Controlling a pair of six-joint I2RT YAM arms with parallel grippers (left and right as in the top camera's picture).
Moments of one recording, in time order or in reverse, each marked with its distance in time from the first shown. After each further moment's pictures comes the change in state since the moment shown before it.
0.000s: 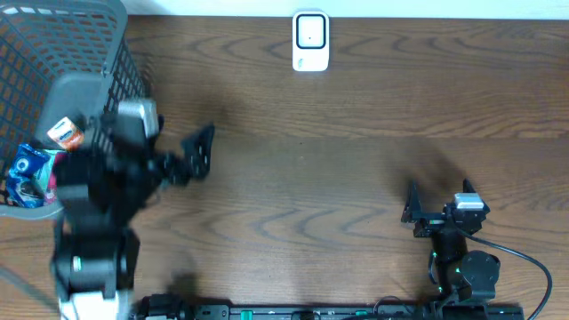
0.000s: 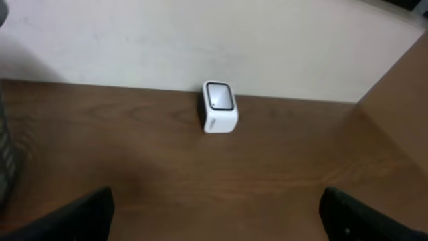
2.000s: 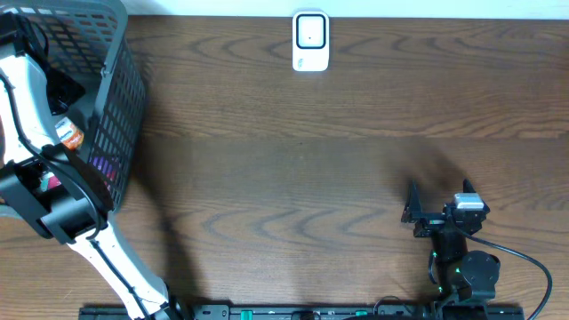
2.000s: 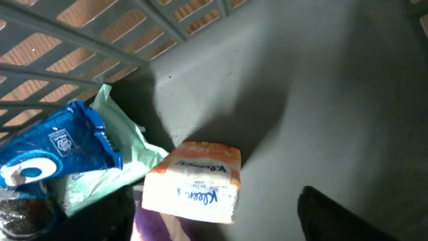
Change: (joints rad) left arm 0.417 1.390 1.187 -0.778 -0.708 -0.266; right arm 0.000 0.000 0.000 0.000 0.000 0.000
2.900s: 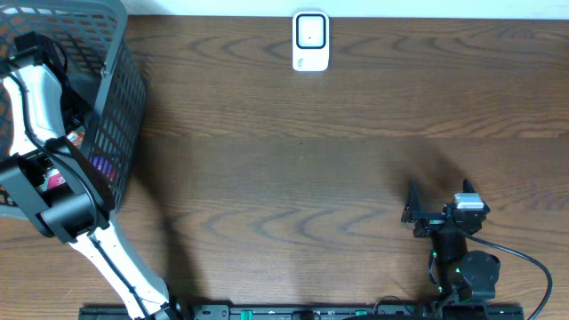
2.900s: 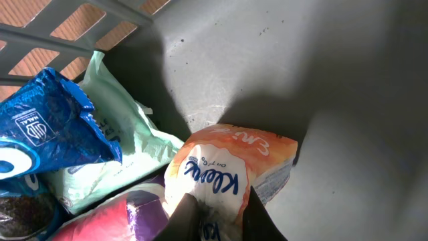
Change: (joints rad) left arm -0.016 0.000 -0.169 0.056 -0.085 0.021; right arm 0.000 0.000 0.000 0.000 0.000 0.000
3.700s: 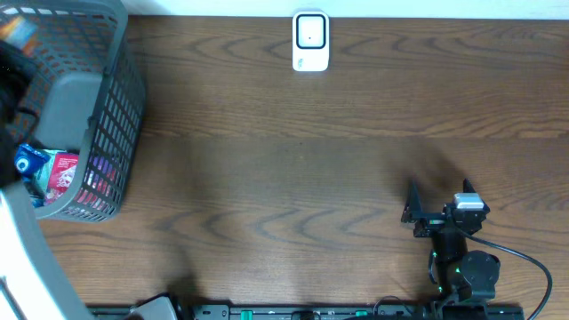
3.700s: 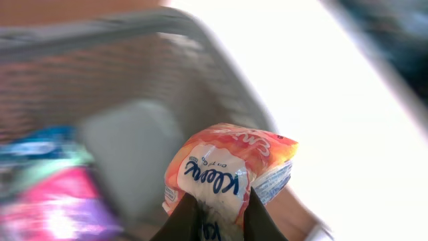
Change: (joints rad) left arm -0.036 -0.846 0.006 0.079 0.431 -0.169; right arm 0.000 0.000 0.000 0.000 0.000 0.000
